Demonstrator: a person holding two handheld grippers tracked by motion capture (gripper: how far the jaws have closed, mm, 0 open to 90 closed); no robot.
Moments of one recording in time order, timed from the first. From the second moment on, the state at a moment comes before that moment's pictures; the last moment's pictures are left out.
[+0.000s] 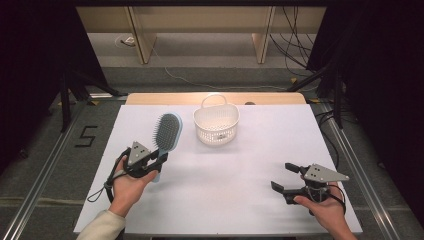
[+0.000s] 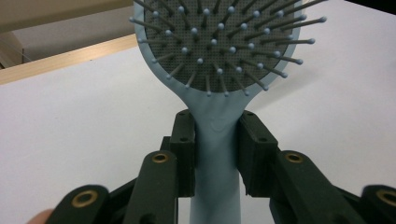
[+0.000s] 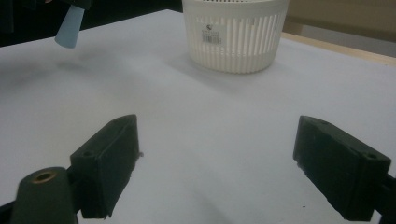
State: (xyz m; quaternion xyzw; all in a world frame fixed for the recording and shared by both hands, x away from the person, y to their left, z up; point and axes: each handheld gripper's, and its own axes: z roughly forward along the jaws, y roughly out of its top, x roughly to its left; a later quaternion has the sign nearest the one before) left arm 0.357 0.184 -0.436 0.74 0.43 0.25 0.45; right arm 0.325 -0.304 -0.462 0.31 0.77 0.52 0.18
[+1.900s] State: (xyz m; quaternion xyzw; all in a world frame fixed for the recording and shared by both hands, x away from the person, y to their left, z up) left arm 0.359 0.183 -0.421 0.69 0.41 0.28 0.53; right arm 0.325 -0.303 -0.462 0.31 0.77 0.52 0.18
